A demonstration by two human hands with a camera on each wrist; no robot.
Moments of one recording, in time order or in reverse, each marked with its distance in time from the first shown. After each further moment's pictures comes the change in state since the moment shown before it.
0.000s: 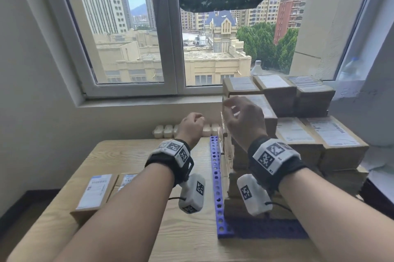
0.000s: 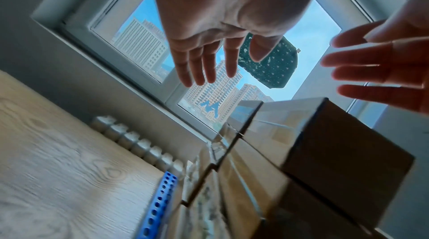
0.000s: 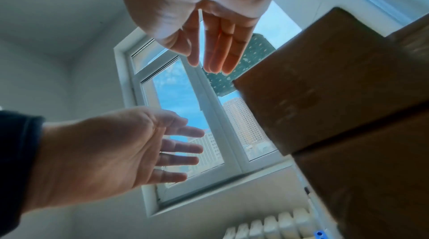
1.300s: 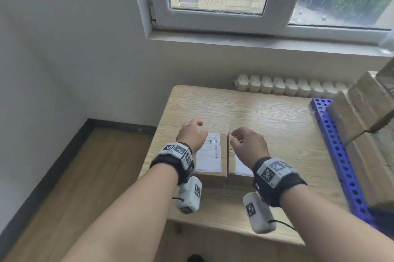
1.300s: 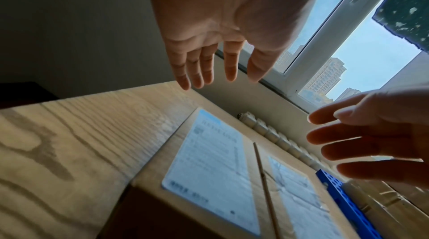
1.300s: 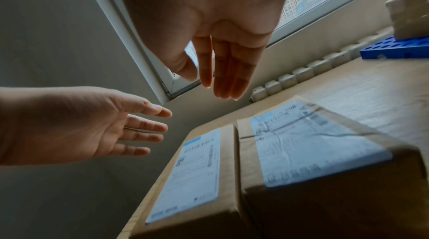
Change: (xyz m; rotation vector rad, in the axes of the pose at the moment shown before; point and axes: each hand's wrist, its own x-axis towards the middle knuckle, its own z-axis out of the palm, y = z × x) left_hand 0.027 -0.373 -0.253 0.218 -0.160 -0.427; right_hand -0.094 -0.126 0.402 -0.188 -0.648 0.420
